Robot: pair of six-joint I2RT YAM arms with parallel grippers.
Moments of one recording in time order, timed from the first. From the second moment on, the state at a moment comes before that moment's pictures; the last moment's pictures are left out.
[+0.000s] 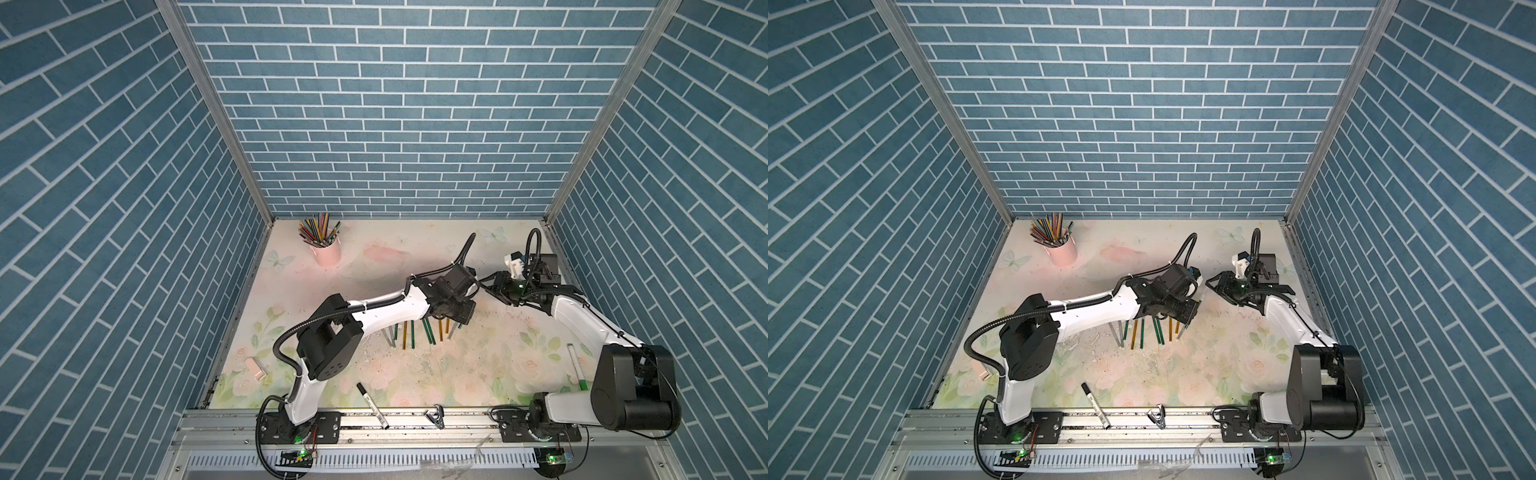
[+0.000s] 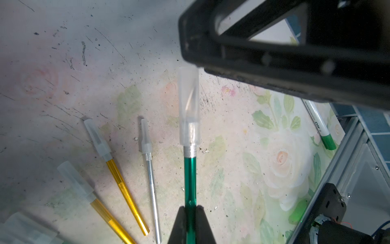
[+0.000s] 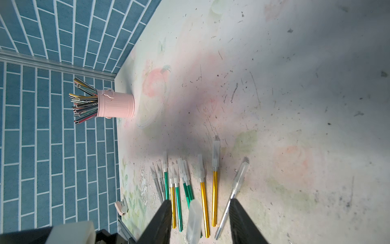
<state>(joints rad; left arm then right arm) -0.99 2.00 1.56 -0.46 0.13 -0.45 0.08 1.37 0.83 -0.32 -0.67 0.56</state>
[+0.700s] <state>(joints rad) -0.99 2.02 1.58 -0.46 0.12 -0.45 0.13 1.42 0.81 -0.25 -0.66 0.63</state>
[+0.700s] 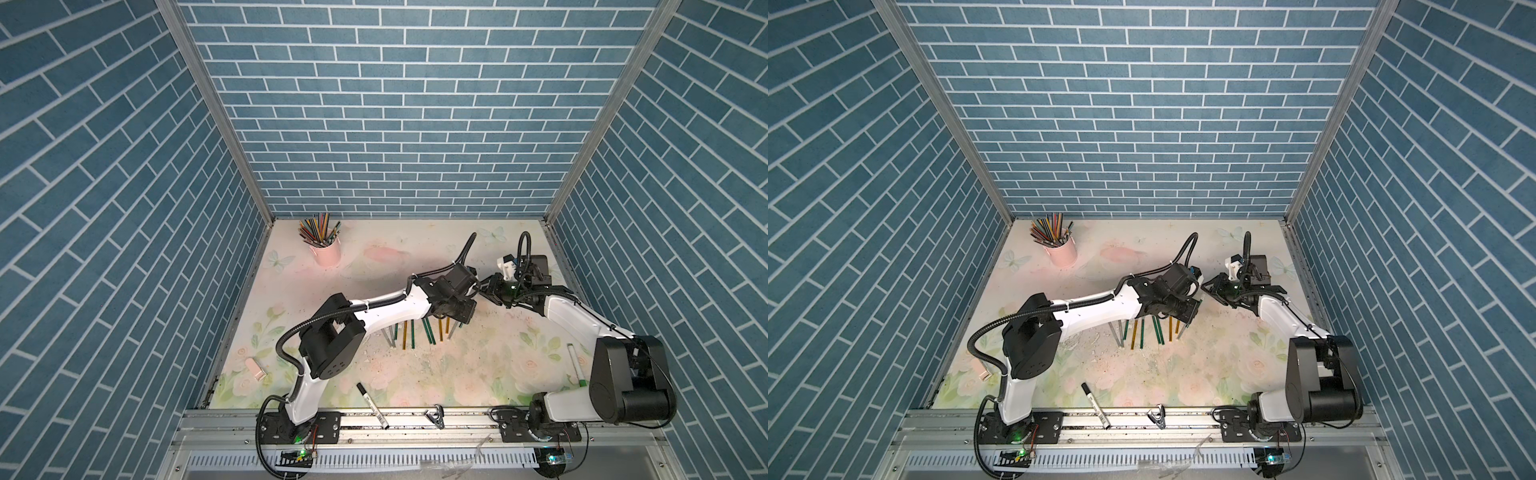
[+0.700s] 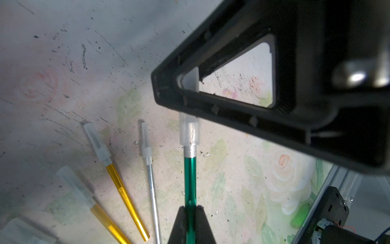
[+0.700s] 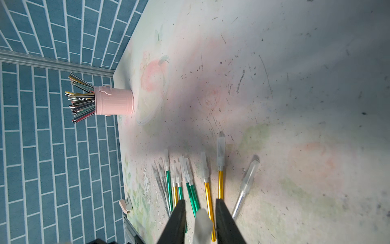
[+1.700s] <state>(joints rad) -0.99 2.02 1.58 -0.46 0.12 -0.43 0.14 1.43 0.82 -0.25 -0.63 0.65</state>
